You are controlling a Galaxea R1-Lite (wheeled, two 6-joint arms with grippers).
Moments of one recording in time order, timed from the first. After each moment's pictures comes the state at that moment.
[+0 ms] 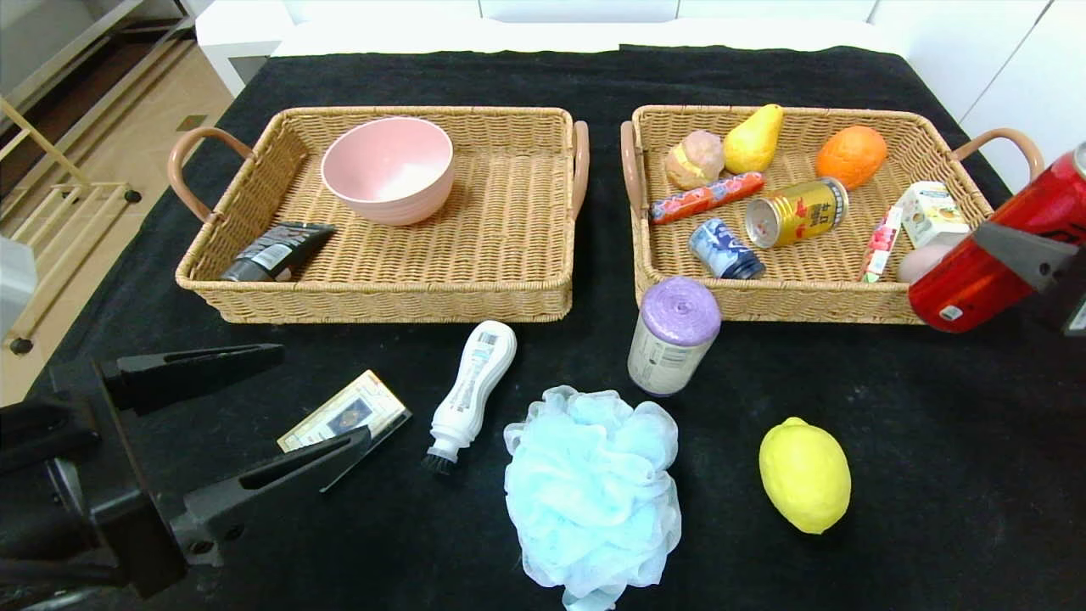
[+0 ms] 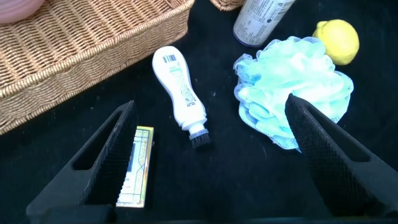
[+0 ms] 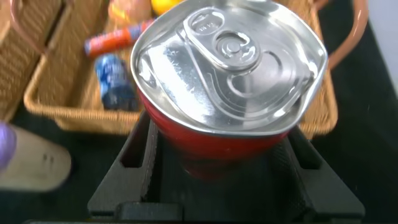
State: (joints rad) left arm -0.42 1.03 -0.63 -0.26 -0.23 0.14; right arm 0.25 1.22 -0.82 -0.46 -0.21 0.02
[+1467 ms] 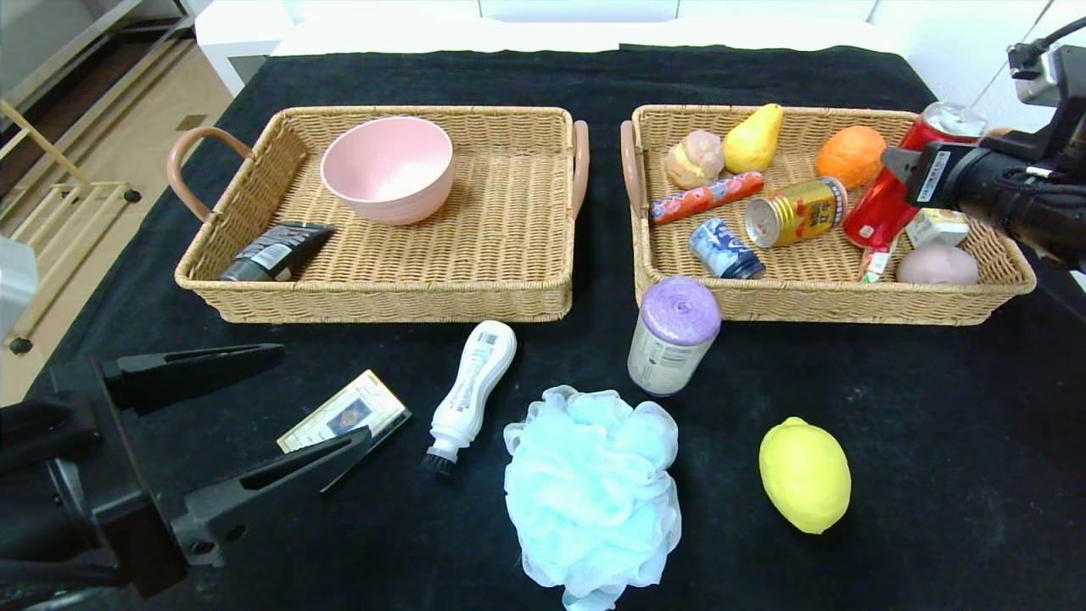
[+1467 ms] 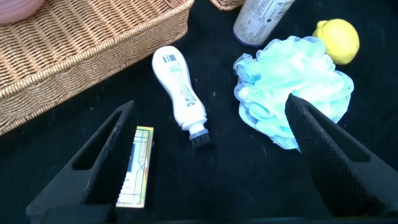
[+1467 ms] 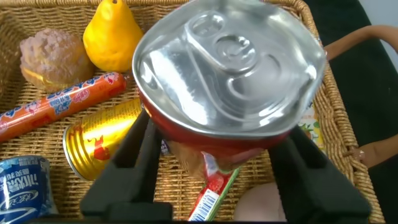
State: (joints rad) left arm -0.42 1.03 -0.63 -0.26 -0.23 0.14; right arm 0.08 1.72 -1.30 -0.50 -0.13 0.05
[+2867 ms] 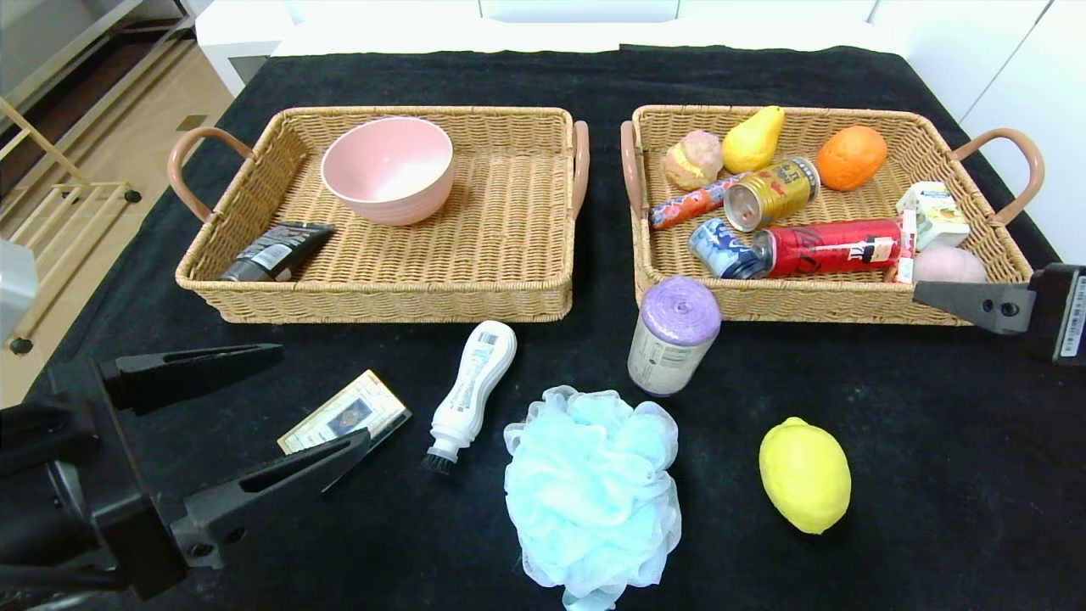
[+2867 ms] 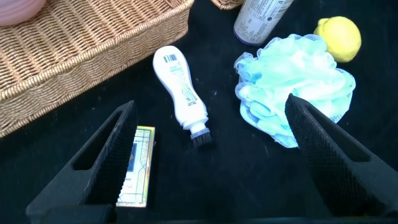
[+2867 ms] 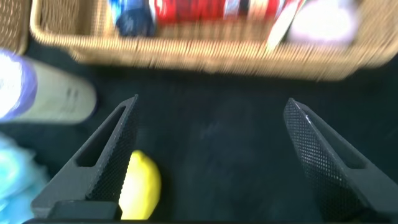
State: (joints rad) left arm -0.42 1.02 -0.63 -0.26 -0.23 0.15; right arm 0.37 1.24 -1.05 0.15 -0.23 0.21
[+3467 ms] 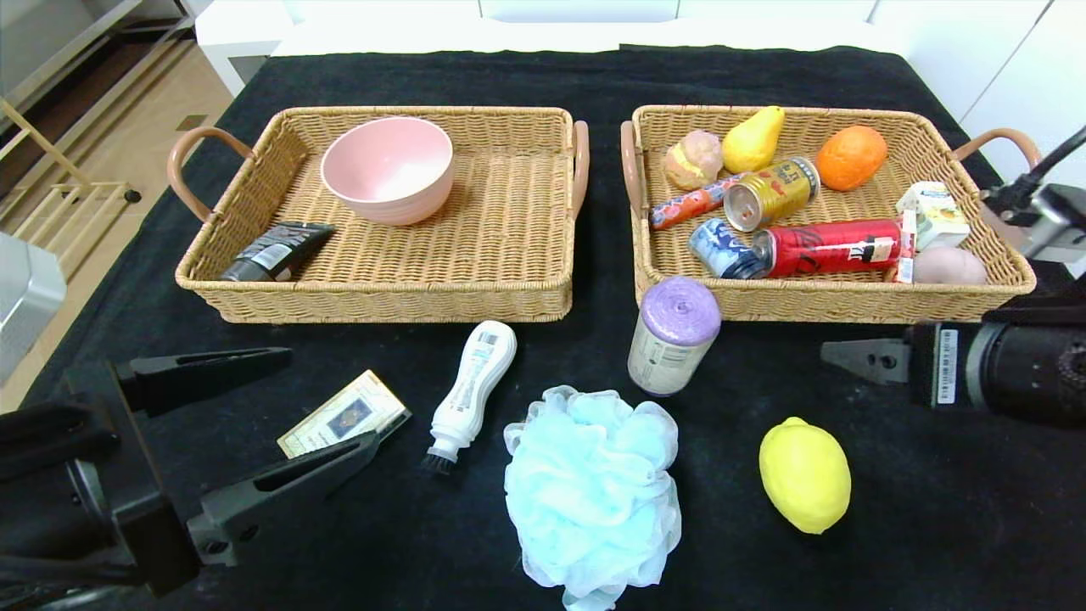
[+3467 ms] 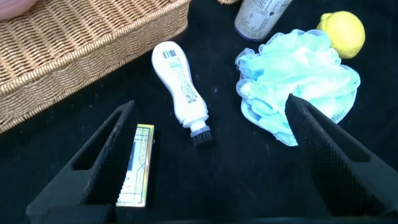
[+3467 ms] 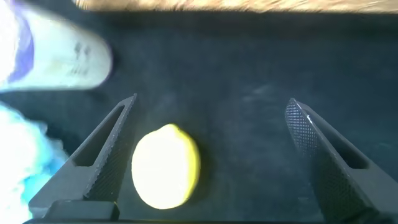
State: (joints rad) left arm -0.42 1.04 -0.63 -0.26 -0.23 0.16; right arm 0.56 1.39 -1.09 0.25 -0.34 0.35
